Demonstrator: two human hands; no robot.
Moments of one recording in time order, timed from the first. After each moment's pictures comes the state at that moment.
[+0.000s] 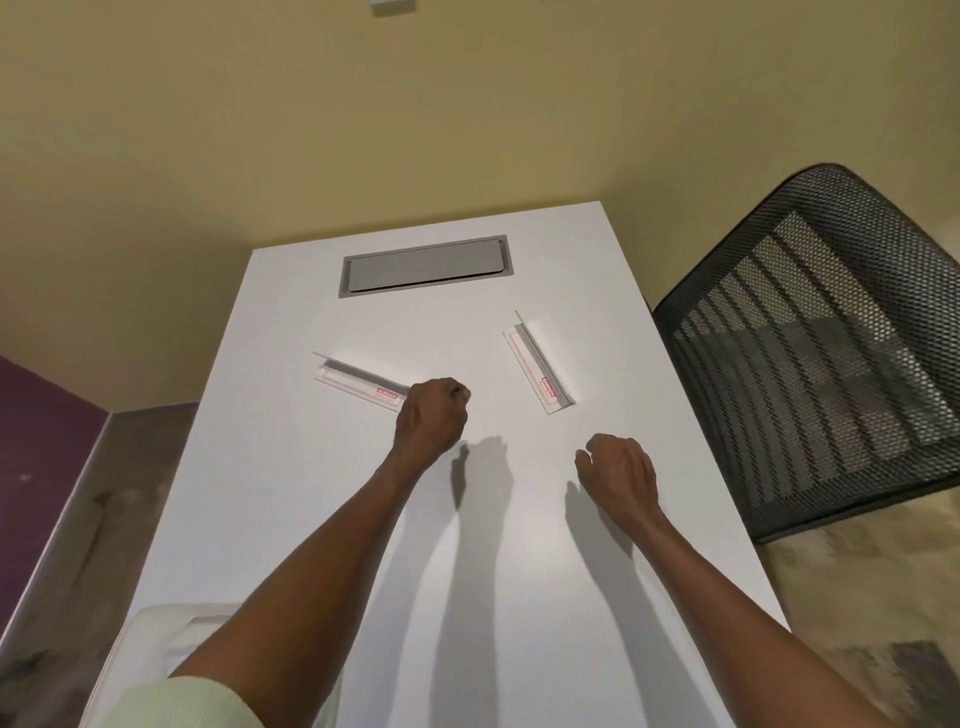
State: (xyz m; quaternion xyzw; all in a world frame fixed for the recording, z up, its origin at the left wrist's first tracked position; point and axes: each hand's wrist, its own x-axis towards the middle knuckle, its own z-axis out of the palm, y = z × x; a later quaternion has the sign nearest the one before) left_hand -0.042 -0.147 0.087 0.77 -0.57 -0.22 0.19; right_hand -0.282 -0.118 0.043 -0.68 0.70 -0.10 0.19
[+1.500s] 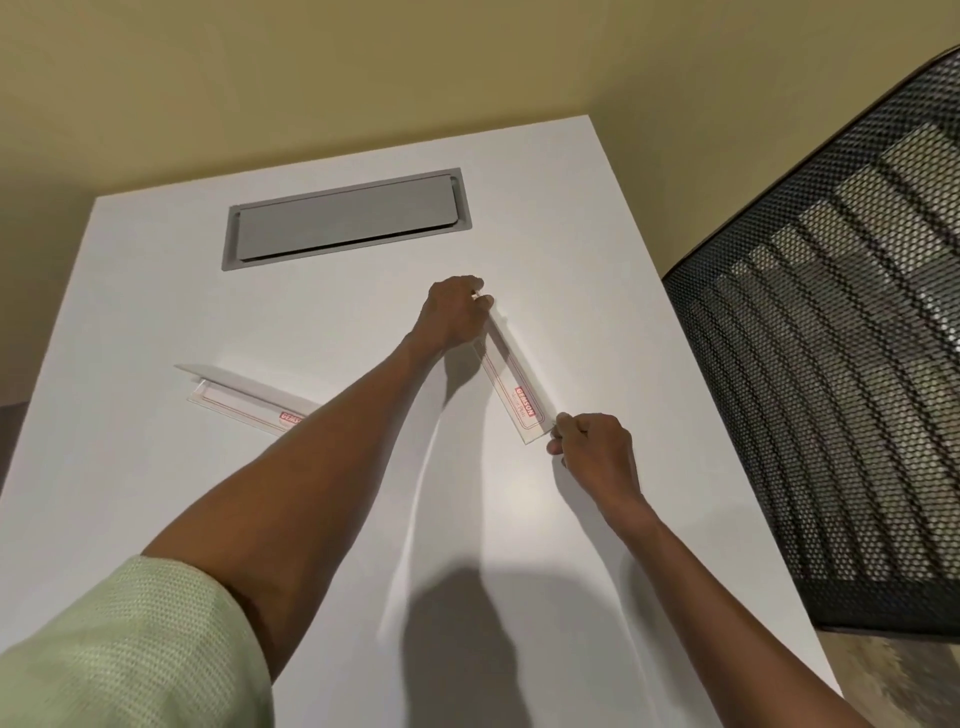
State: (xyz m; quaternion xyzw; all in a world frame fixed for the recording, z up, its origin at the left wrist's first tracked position) left_hand -0.084 -0.390 -0.008 0.71 -0.63 -0.29 0.12; right_hand -0.267 -0.248 -0.049 -0.47 0.74 -0.23 0.43
